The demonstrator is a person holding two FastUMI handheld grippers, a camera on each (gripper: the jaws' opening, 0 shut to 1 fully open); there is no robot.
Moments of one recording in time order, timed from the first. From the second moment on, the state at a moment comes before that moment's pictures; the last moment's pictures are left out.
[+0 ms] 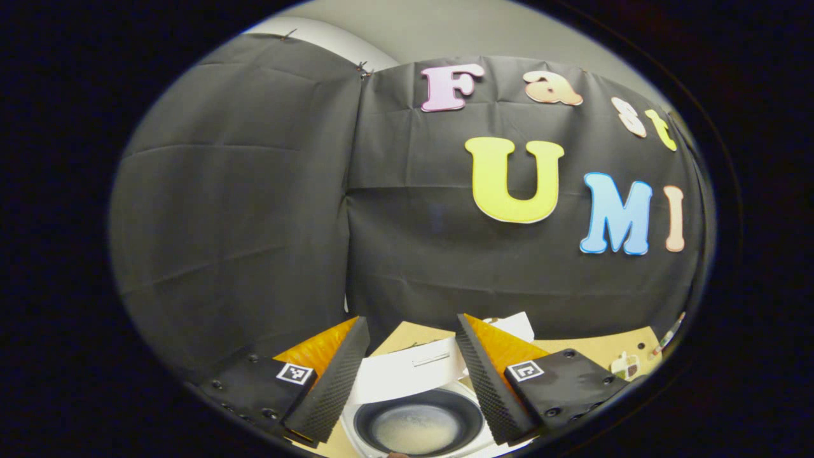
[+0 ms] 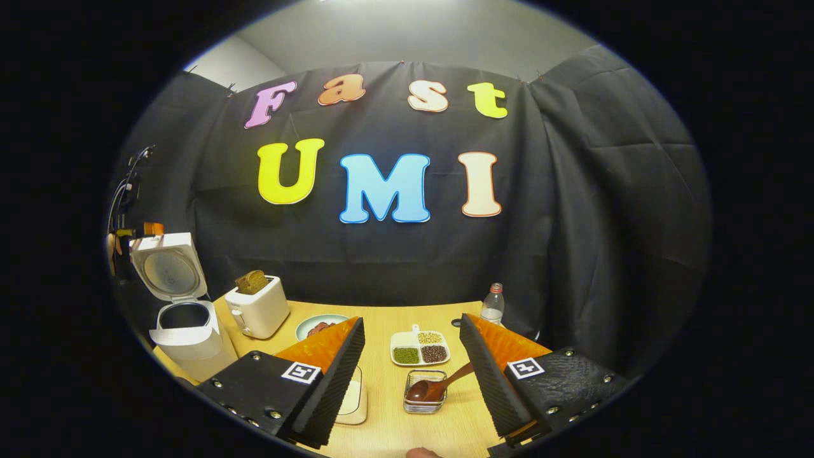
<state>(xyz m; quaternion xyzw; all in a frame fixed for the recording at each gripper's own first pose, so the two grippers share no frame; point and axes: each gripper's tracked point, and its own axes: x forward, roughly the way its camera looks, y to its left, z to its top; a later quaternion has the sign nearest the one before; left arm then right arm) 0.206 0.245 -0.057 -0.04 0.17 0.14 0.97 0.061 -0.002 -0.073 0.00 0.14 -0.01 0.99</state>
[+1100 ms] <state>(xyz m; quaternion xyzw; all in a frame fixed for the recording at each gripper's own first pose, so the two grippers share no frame) 0.100 0.160 -0.186 -0.05 0.25 0.10 0.96 0.072 0.002 -0.100 -0.01 0.17 0.04 0.98</state>
